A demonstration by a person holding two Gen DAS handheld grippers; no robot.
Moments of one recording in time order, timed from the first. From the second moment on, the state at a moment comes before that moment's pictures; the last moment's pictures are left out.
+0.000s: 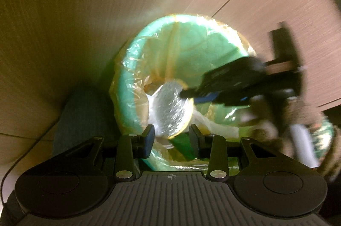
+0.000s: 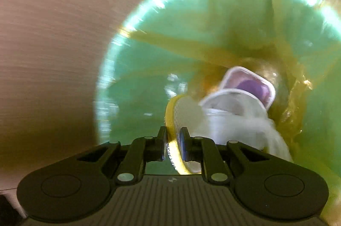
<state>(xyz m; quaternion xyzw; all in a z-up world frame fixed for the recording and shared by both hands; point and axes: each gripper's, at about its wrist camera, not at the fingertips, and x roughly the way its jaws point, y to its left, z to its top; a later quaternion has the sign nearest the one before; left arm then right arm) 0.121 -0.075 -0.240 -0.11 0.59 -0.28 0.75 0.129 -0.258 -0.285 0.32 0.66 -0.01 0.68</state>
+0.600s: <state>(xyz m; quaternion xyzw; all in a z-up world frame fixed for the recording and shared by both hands) 0.123 -0.078 -0.243 -0.10 0.59 -0.28 0.75 0.115 -0.225 -0.310 0.17 0.69 -0.04 0.70</state>
